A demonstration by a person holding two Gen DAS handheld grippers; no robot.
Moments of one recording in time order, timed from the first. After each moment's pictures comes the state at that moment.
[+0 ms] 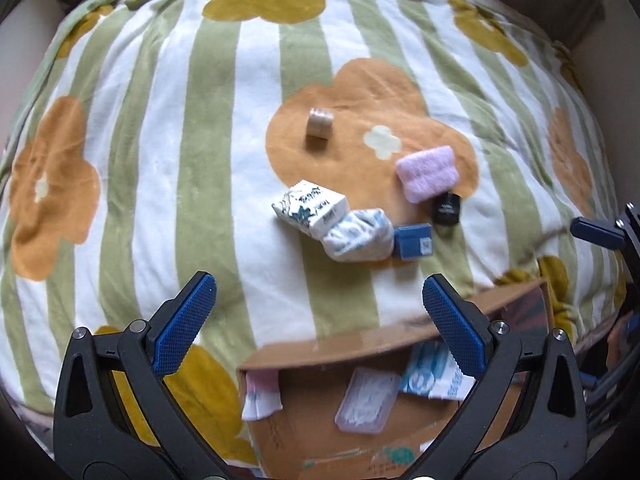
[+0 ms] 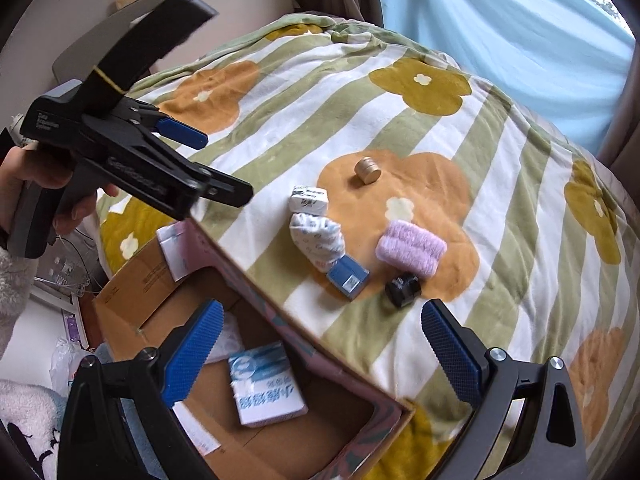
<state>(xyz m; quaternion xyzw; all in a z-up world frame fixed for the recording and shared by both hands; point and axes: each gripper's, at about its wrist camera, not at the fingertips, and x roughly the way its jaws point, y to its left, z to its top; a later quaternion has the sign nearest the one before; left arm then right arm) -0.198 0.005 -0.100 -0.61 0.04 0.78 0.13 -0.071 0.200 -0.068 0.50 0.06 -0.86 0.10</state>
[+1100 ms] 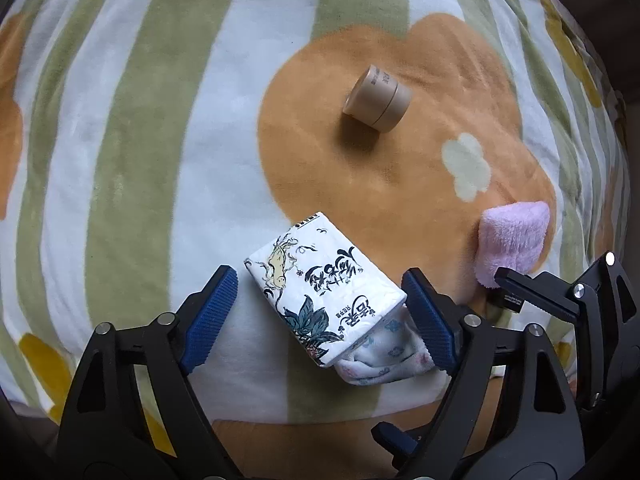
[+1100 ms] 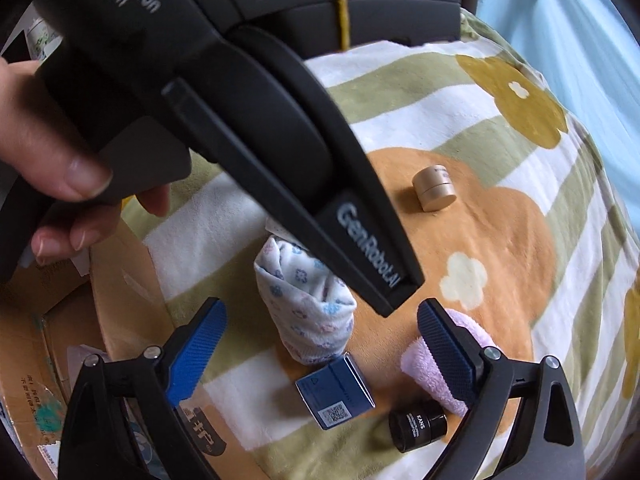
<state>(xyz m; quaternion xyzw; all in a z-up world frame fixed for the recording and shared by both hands) -0.282 0.012 -0.225 -0.69 -0.06 0.72 0.08 -0.183 0.163 -0.187 0.52 0.18 -0.81 0.20</state>
